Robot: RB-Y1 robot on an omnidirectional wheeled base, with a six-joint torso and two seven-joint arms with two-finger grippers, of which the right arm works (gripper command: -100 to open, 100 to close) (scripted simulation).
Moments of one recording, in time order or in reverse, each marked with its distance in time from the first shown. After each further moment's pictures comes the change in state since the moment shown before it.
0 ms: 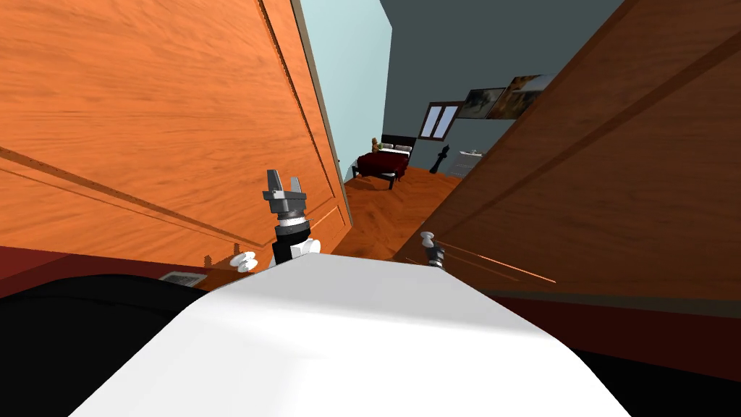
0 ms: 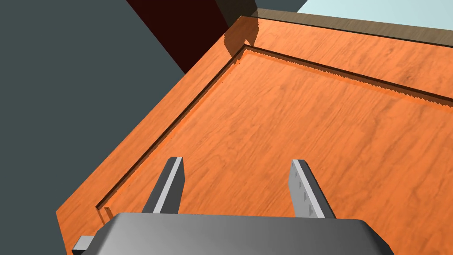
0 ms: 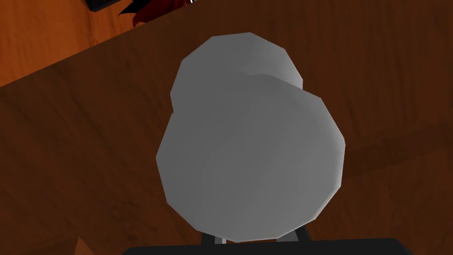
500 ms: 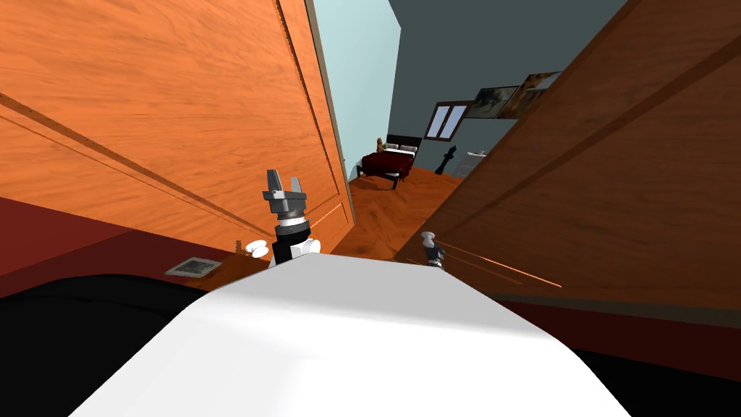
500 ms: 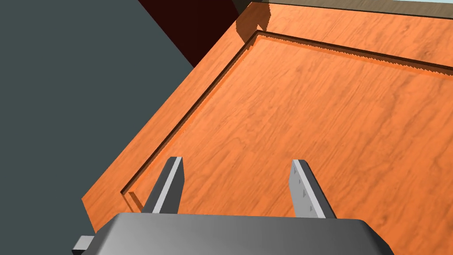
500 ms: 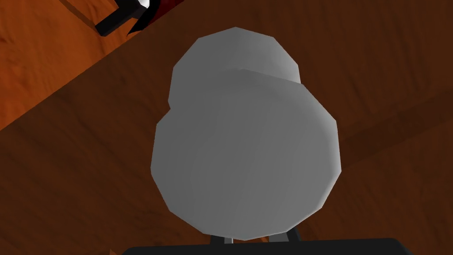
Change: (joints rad) arm -0.012 0.001 0.017 0.021 -0.065 0.011 -0.127
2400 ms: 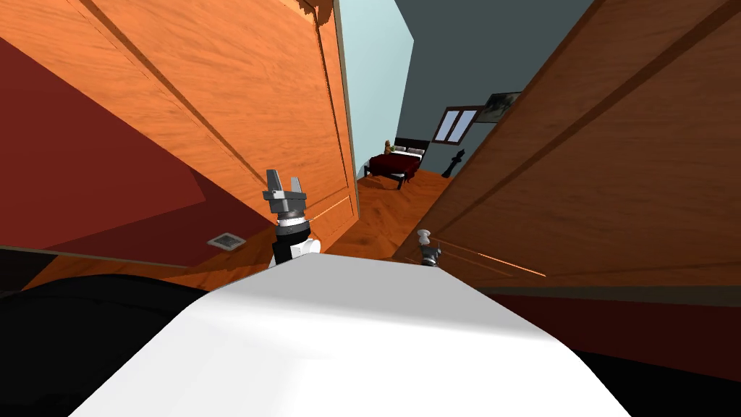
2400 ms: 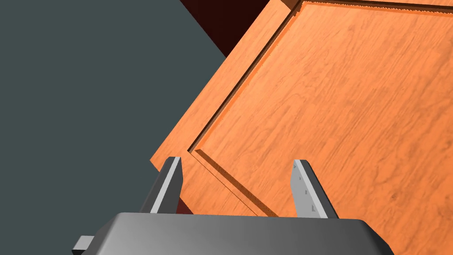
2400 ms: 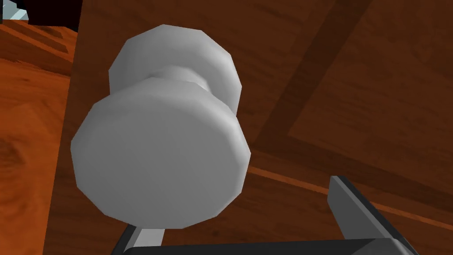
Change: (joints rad) arm 0.014 0.064 0.047 -0.091 -0.188 0.110 -0.411
